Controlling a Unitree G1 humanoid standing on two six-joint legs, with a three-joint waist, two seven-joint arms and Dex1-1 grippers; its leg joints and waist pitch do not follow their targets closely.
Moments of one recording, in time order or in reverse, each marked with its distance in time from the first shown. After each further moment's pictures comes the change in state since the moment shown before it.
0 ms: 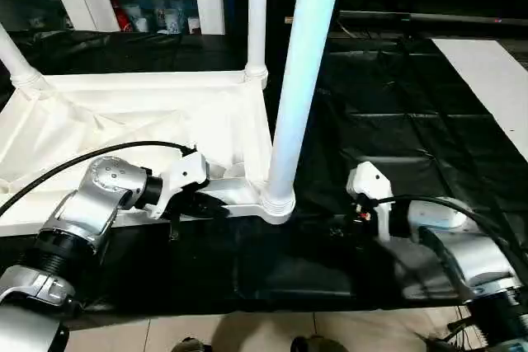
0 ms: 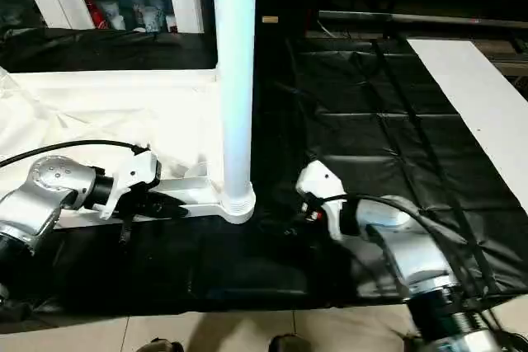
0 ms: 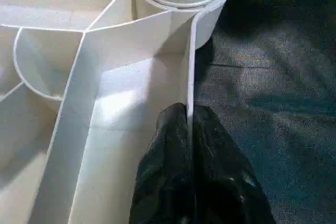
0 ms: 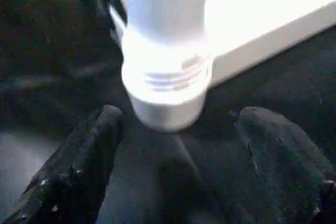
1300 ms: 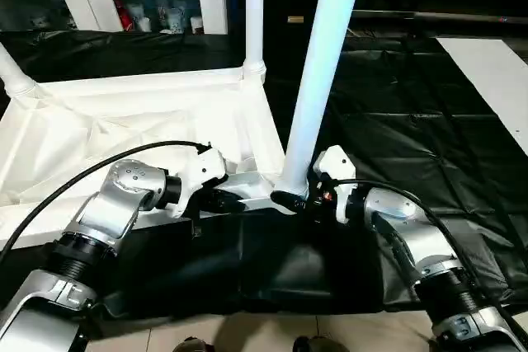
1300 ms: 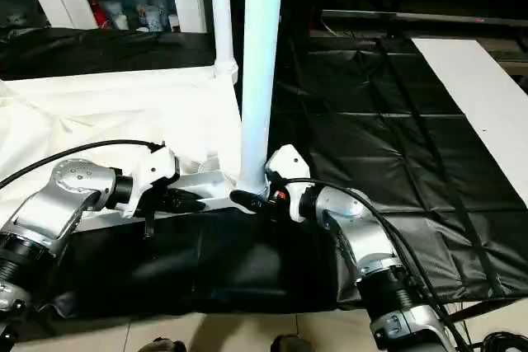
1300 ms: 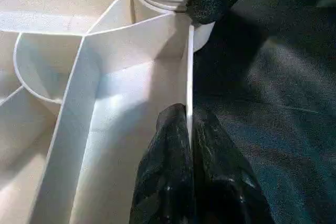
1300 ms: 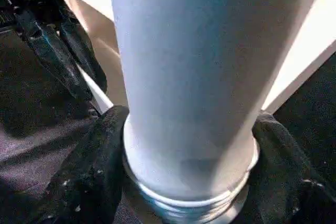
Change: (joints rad) left arm 0.016 -0.065 0.015 -0.079 0.027 0.097 0.086; right arm -0.117 0.174 0.024 0.214 -0.068 -0.121 -0.154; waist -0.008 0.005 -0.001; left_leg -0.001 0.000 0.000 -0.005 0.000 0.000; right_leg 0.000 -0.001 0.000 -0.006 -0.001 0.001
